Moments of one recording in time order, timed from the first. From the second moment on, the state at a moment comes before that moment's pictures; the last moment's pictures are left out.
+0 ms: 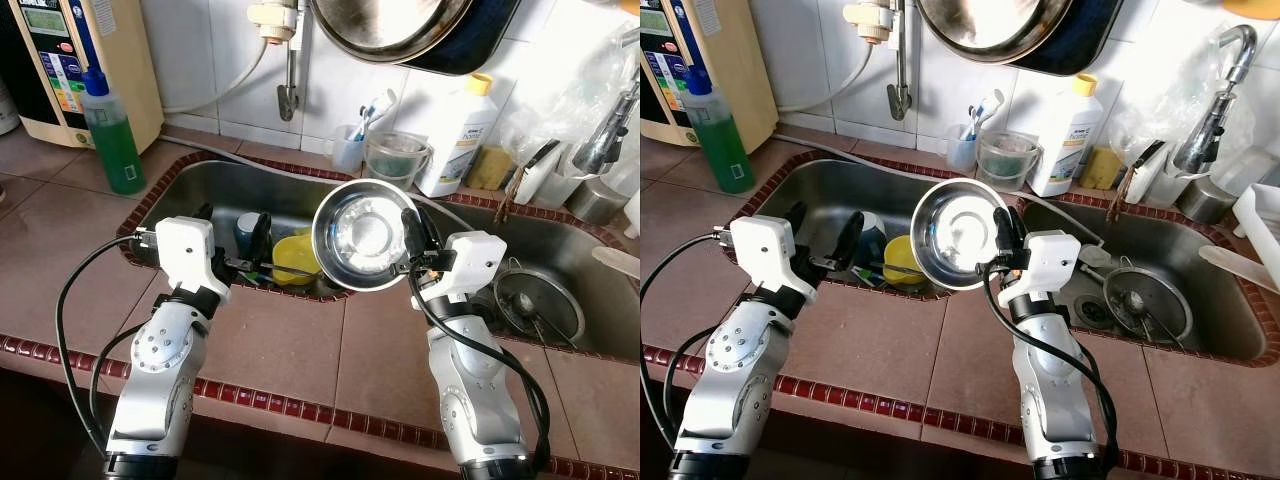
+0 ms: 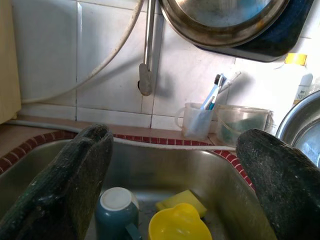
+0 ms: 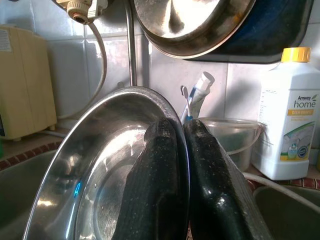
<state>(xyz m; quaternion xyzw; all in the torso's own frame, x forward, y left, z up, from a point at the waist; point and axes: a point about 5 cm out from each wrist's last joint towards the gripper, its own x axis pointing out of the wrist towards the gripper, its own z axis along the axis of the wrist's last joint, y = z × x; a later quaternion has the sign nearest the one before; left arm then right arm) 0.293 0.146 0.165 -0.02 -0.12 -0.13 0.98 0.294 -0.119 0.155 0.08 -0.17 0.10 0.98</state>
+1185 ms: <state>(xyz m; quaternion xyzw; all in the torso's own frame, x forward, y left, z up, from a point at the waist) 0.268 0.134 0.171 -0.01 -0.10 -0.24 0.97 0.311 -0.145 0.154 0.04 -0.17 0.09 0.98</state>
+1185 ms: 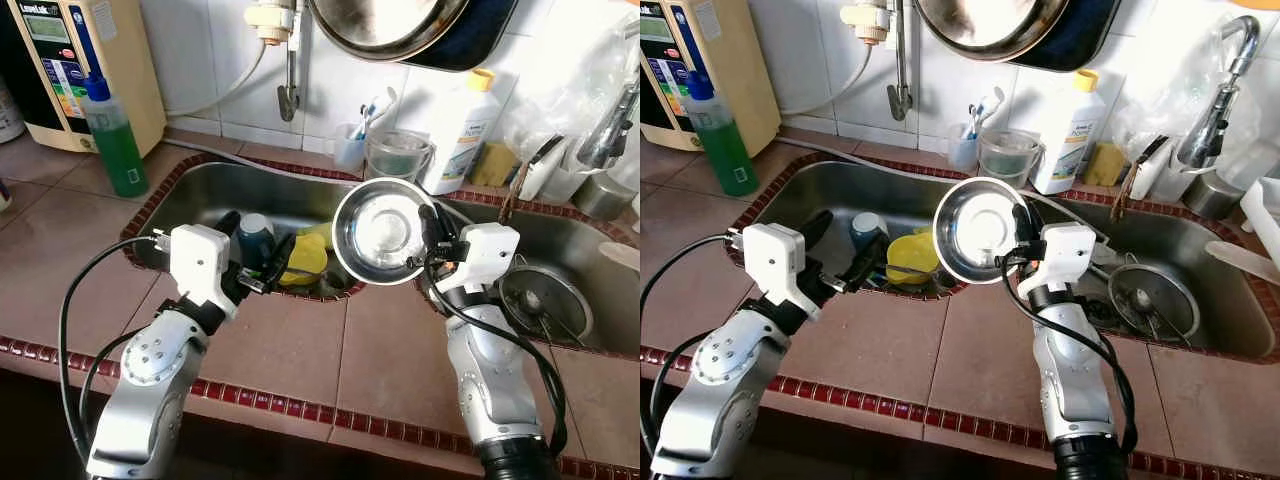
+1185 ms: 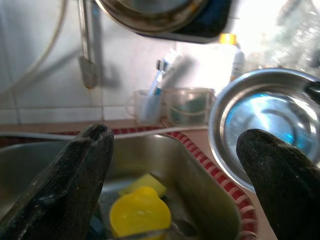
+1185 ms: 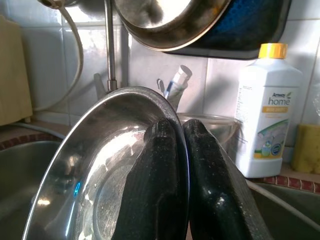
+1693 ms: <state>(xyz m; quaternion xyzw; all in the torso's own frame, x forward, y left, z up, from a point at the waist) 0.245 0.130 0.171 0.00 -0.06 -0.28 0.96 0.328 -0.143 0.160 0.03 -0.16 0.11 0.98</state>
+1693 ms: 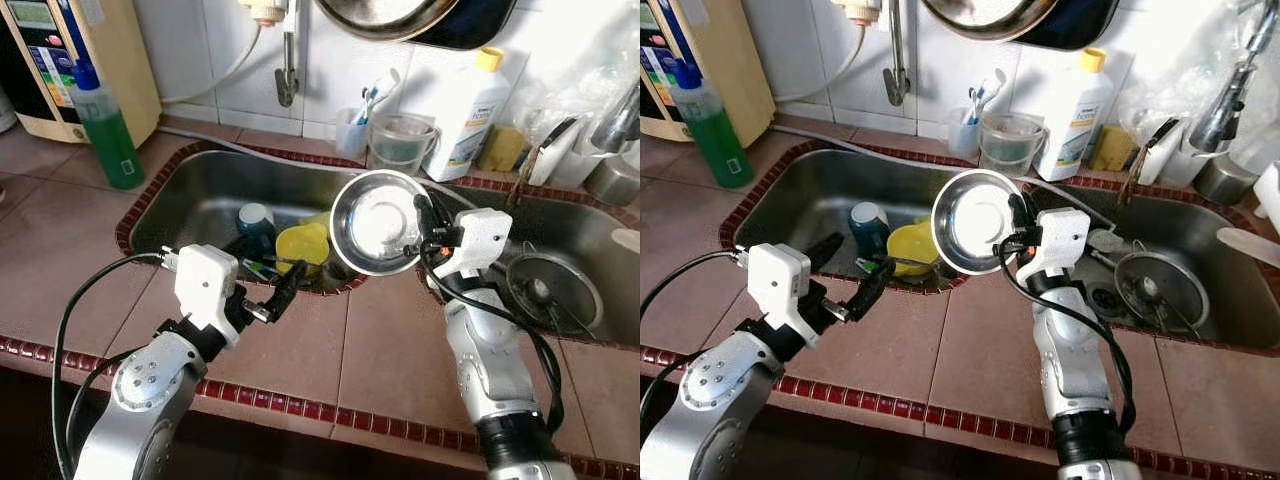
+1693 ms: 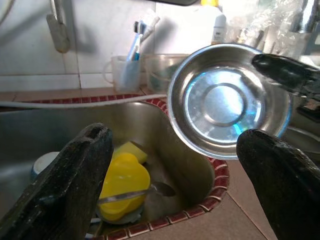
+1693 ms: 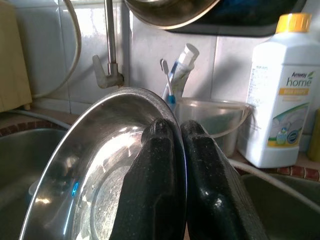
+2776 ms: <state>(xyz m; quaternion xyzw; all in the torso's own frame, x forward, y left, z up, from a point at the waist) 0.223 0.116 0.194 0.00 -0.05 -0.31 0.95 0.380 -0.117 0.183 0.04 -0.13 0.21 0.97</state>
